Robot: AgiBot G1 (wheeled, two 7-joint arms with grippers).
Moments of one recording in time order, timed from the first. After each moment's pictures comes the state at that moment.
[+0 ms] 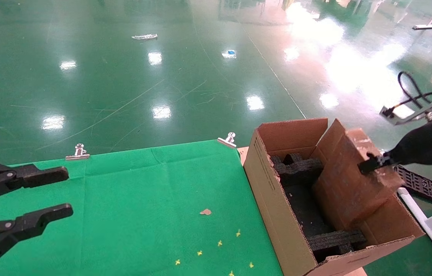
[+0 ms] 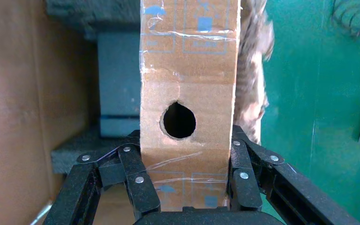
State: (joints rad) left arm -1.08 0.61 0.29 -1.28 0.72 1.49 -0.18; right arm 2.09 -0.62 -1.60 0.39 -1.44 -1.35 0.97
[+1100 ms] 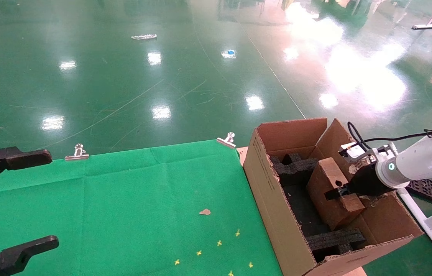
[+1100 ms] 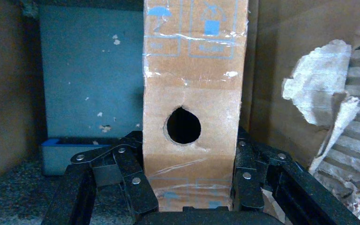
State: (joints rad) left arm -1.08 0.61 0.29 -1.28 0.72 1.49 -0.18; right arm 1.70 -0.83 -1.53 0.08 -1.30 -1.06 0.77
